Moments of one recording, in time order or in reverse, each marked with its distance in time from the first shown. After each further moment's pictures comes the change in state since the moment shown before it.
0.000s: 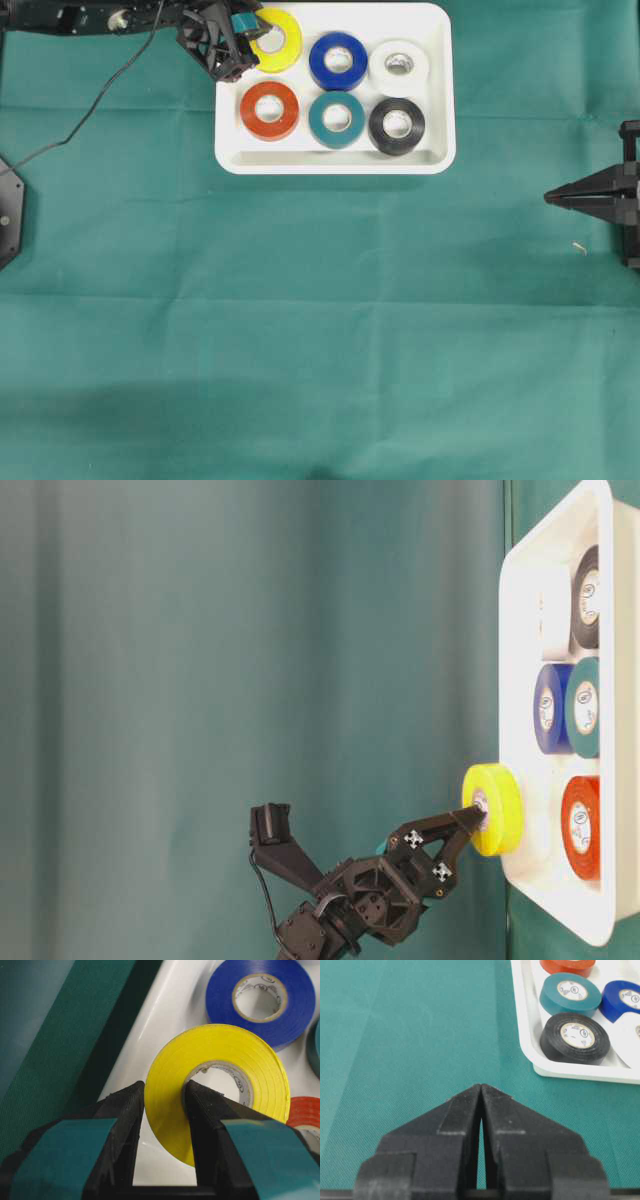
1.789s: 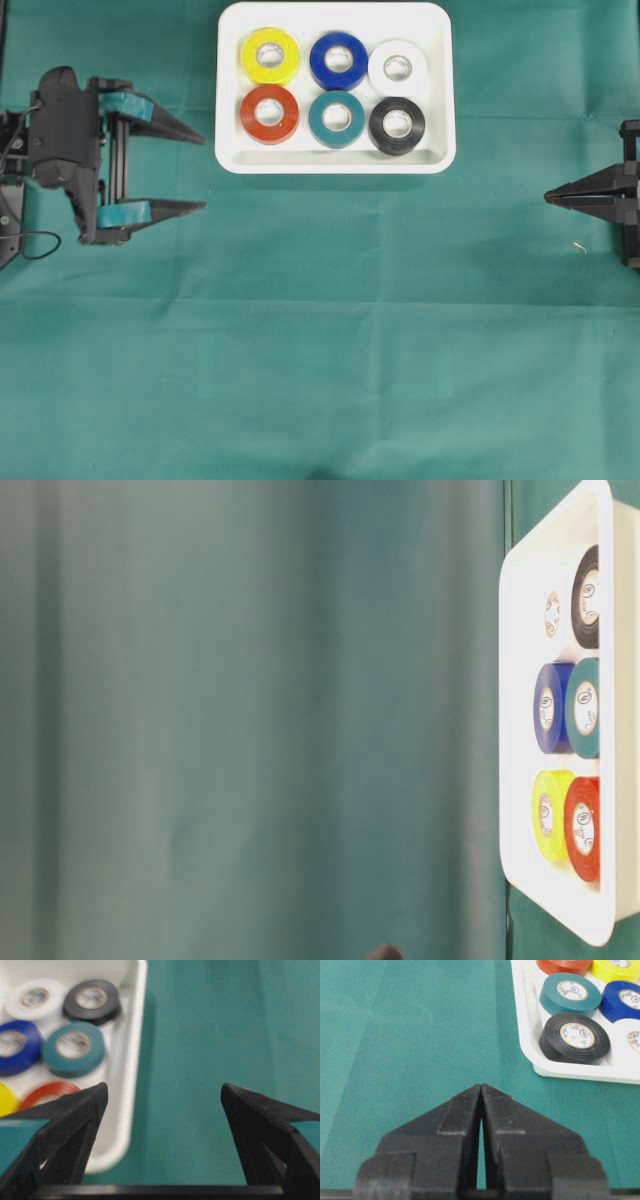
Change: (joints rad) left arm -0.508 -0.618 0.497 -0.005 -0.235 -0.132; right arm -0.002 0.000 0.000 0.000 0.000 0.000
